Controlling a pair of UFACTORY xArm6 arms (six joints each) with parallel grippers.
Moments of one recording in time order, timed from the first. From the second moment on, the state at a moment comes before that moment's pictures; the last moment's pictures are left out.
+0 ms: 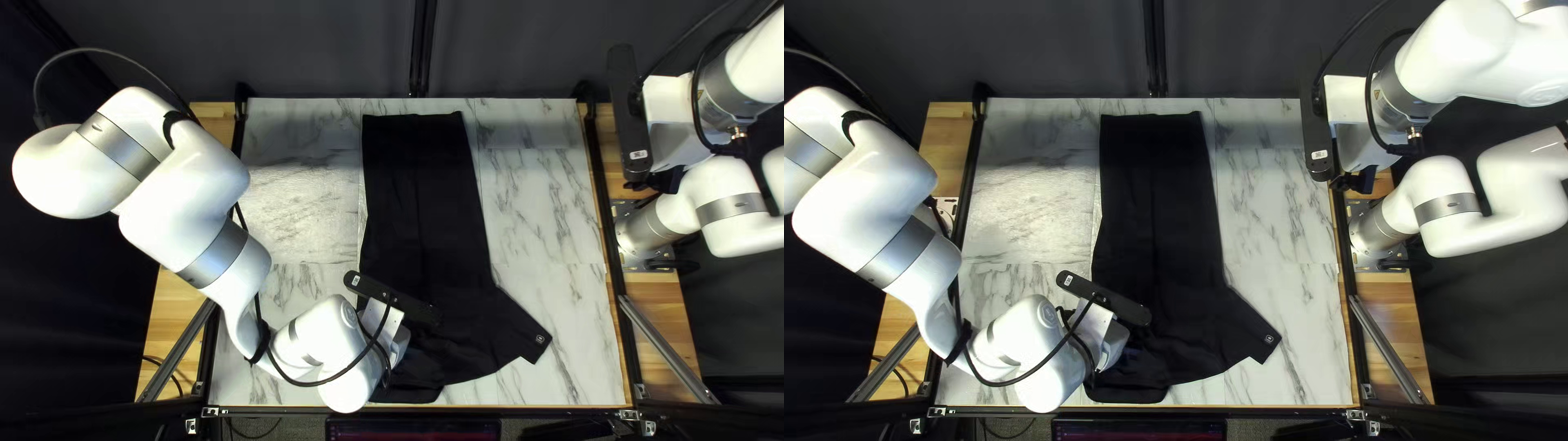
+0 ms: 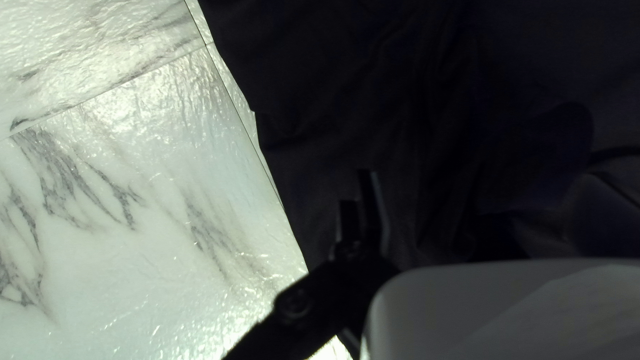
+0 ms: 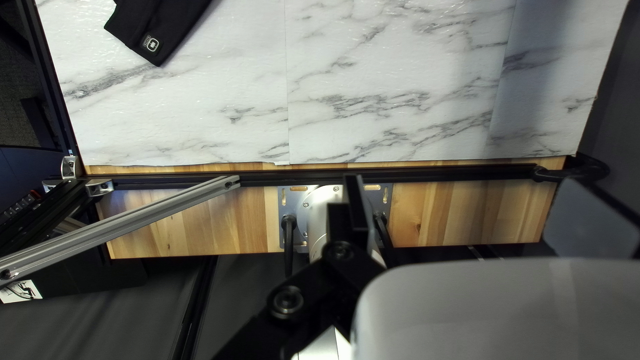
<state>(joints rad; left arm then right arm) -0.62 0.36 -1.20 0.59 1.00 -2.14 0.11 -0.88 -0.90 -0.08 1.72 0.07</state>
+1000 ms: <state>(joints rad) -0.66 0.42 -1.23 0.67 0.95 -1.90 0.11 -0.88 -0.90 -0.08 1.72 0.07</state>
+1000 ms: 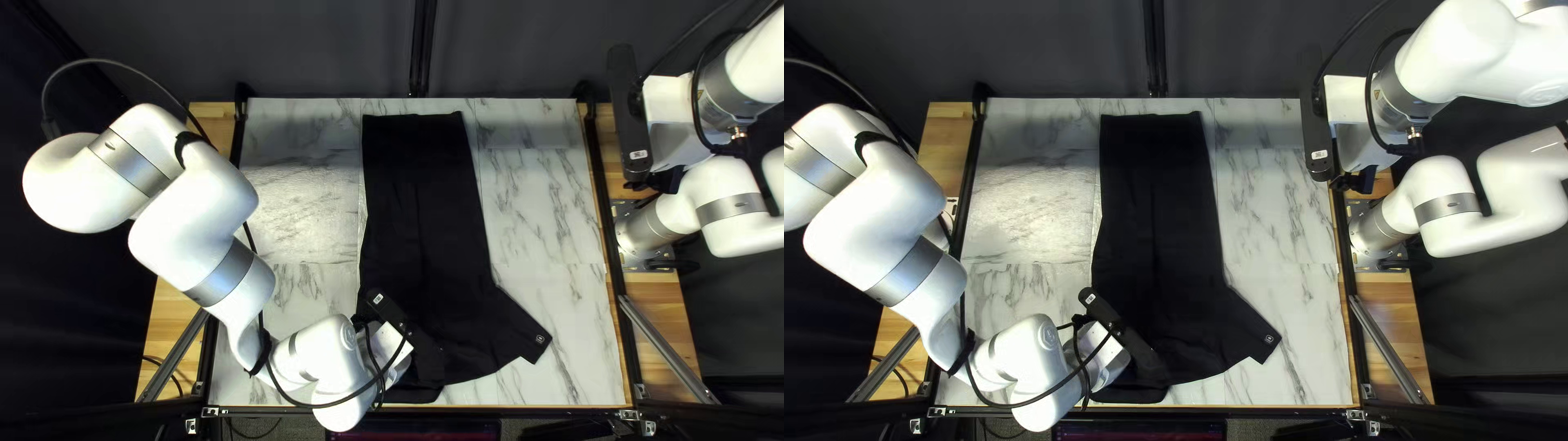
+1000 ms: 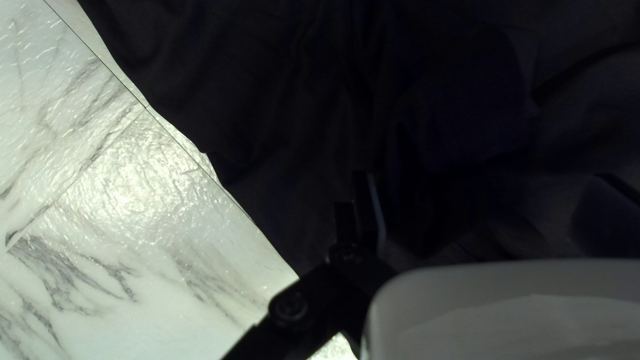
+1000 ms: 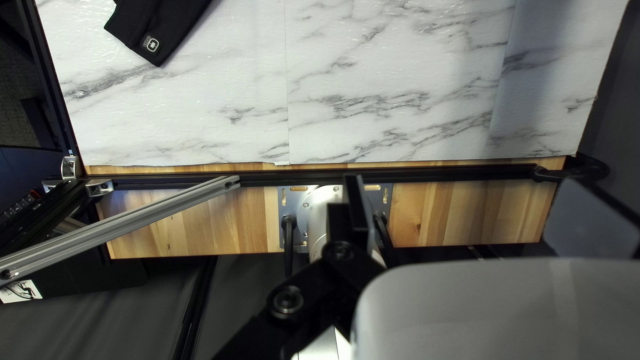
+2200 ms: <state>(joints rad) -0.53 0.26 -1.27 0.44 1.02 -1.00 0.11 -0.88 -0.90 -0.08 1.72 0.07</state>
